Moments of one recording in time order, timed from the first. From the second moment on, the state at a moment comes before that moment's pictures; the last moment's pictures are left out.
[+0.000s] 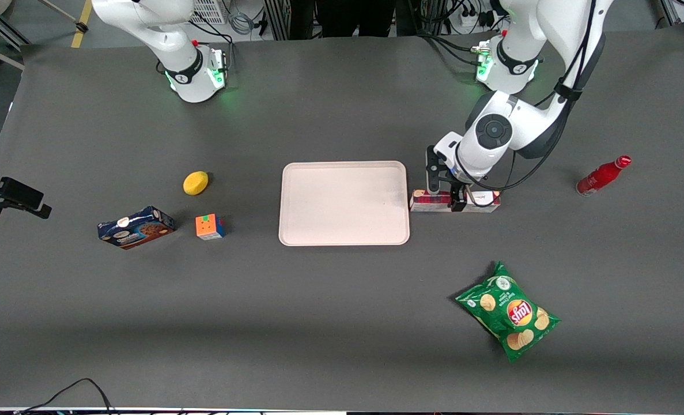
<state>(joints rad) -0.01 0.25 -0.46 -2.37 0.12 2.56 1.03</state>
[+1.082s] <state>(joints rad) -0.01 0.28 -0.43 -2.30 0.18 2.57 1.03</state>
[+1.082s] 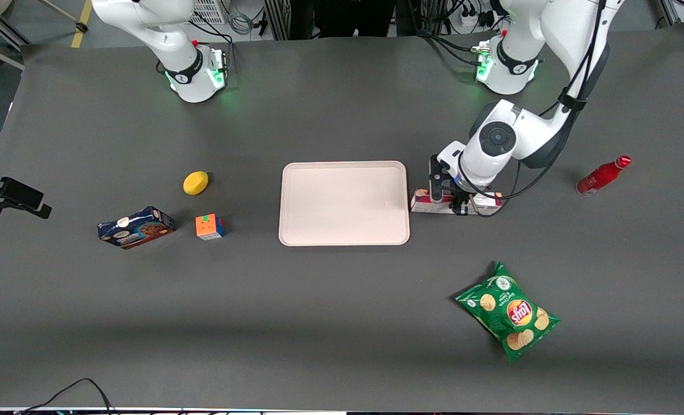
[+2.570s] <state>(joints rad) -0.01 0.13 -0.52 -1.72 0.02 1.74 0.15</state>
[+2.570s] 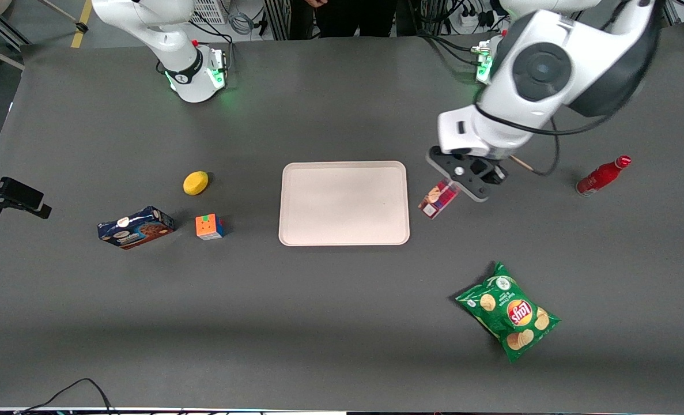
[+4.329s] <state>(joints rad) -0.05 0.45 -0.77 -2.01 0.42 2.35 -1.08</state>
